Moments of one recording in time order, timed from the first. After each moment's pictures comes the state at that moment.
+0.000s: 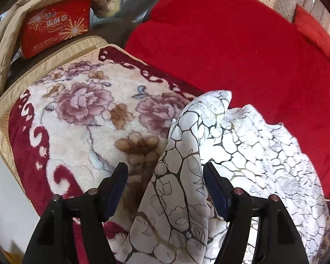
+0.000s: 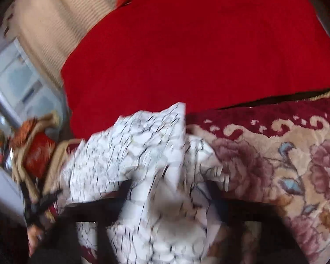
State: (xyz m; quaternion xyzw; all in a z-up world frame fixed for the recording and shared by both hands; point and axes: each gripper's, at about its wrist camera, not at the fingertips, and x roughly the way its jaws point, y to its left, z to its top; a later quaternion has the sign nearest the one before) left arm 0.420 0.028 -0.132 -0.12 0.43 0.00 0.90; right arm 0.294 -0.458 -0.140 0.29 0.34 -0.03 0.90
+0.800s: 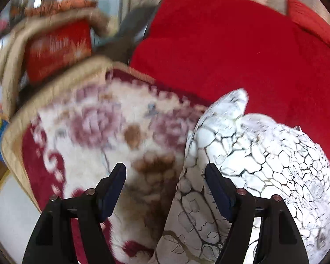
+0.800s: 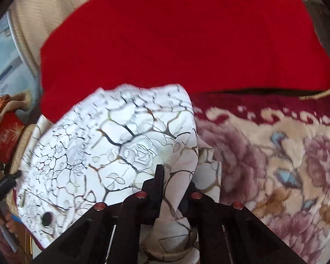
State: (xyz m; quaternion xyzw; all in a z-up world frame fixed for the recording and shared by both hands) left arm 0.418 0.026 -0.132 -0.03 0.37 0.03 0.93; right arm 0.317 -0.408 -0.198 0.19 0.39 -0.10 0.89
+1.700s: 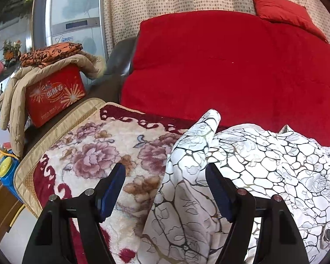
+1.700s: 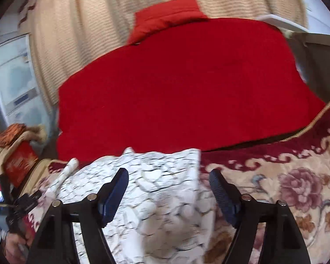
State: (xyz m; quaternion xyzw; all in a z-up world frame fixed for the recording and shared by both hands) left arm 0.397 -0.023 -0.106 0.05 0.30 0.02 0.95; right arm 0.260 -0.370 -0.094 0.18 0.23 -0.10 0.95
